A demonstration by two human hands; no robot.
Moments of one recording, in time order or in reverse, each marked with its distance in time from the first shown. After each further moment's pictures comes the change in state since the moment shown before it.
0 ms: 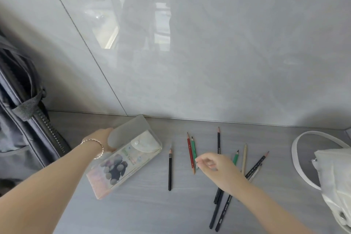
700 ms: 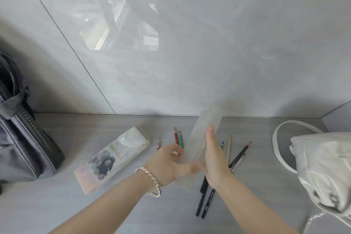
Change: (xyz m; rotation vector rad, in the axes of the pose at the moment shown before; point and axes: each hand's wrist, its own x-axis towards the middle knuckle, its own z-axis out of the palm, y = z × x) left_hand -0.162 0.166 0.010 -0.874 -0.289 0.375; right_hand -0.018 -0.031 0.000 1.086 0.246 0.223
